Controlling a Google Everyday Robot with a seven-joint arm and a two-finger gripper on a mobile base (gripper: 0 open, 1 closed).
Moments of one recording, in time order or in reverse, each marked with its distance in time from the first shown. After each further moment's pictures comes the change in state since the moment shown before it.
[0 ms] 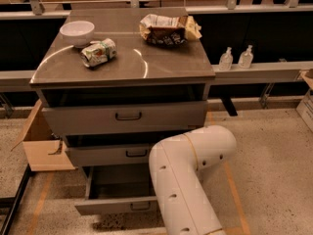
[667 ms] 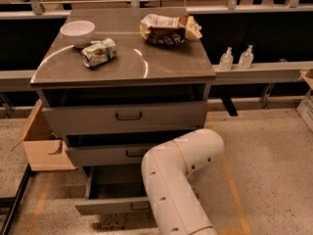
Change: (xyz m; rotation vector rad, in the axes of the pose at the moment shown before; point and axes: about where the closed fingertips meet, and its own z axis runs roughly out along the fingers) arm 0.020 -0.013 0.028 -0.015 0.059 -0.056
